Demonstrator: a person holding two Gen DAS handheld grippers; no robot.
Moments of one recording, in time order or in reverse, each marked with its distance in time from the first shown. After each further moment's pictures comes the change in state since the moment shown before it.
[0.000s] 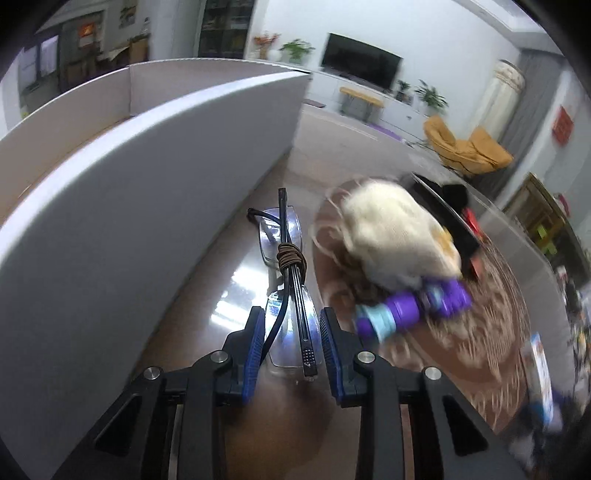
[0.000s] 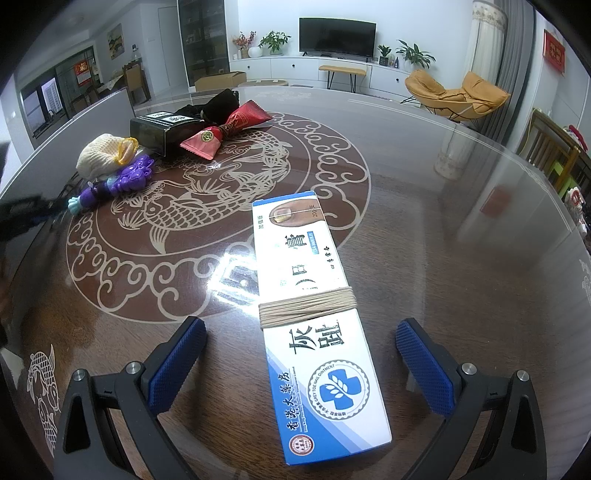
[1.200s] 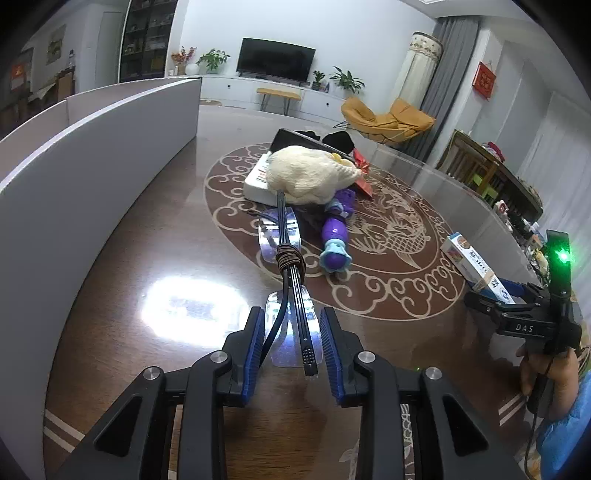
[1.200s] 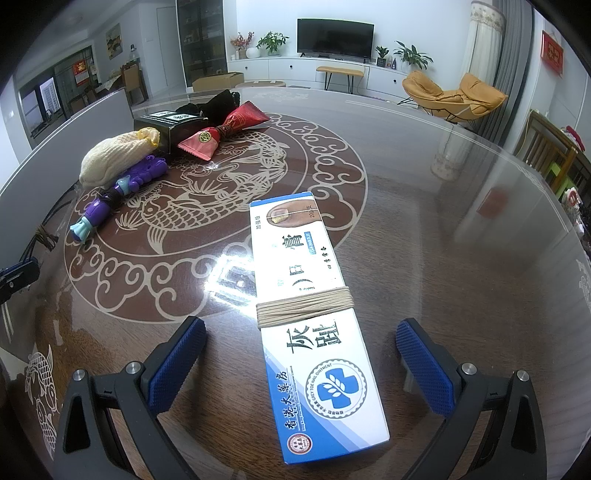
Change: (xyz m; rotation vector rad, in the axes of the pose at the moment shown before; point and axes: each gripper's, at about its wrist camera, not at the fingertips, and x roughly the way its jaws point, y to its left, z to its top) left arm -0.047 -0.035 -0.070 0.203 -0.022 -0.200; right arm -0.002 0.001 -0.001 0.018 -0.004 -0.024
